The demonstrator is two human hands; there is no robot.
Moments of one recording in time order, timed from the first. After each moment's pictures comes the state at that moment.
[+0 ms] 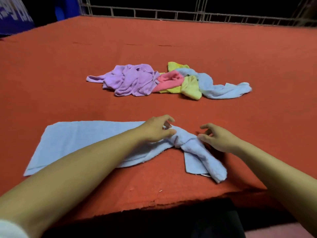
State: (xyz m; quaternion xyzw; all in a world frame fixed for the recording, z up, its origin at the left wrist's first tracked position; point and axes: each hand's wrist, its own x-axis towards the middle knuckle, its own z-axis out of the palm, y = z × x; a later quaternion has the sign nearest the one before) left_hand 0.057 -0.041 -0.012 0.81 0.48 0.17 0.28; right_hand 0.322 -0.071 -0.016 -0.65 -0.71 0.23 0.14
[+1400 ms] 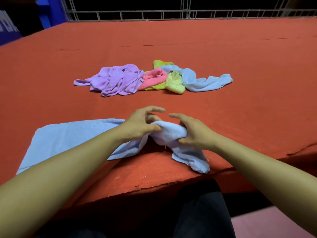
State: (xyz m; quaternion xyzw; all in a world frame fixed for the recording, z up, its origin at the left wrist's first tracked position) left_hand 0.071 -0.100 0.024 0.73 0.40 0.30 0.47; right_hand 0.303 -0.125 0.005 -0.50 -0.82 0.18 0.21
